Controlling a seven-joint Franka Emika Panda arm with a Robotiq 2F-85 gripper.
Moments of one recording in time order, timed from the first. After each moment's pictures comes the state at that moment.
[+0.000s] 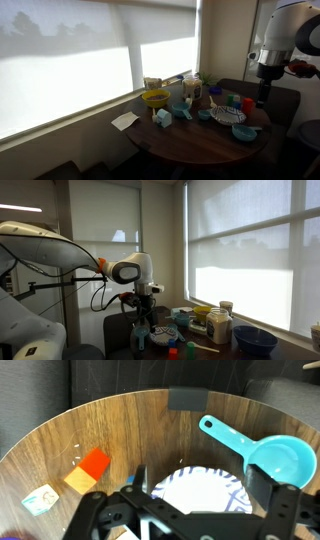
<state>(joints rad) 0.03 -0.62 -0.03 -2.56 -0.07 1.99 -0.12</state>
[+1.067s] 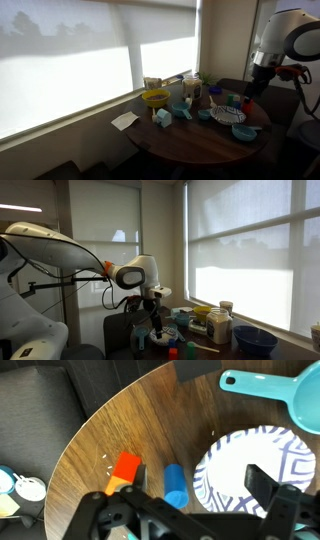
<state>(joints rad) -0.08 -0.56 -0.01 -2.56 -0.07 2.14 0.18</state>
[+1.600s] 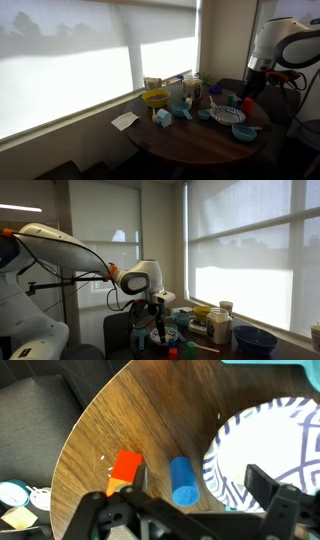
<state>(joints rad) -0.11 -0.49 0.01 -2.56 -0.07 2.23 0.30</state>
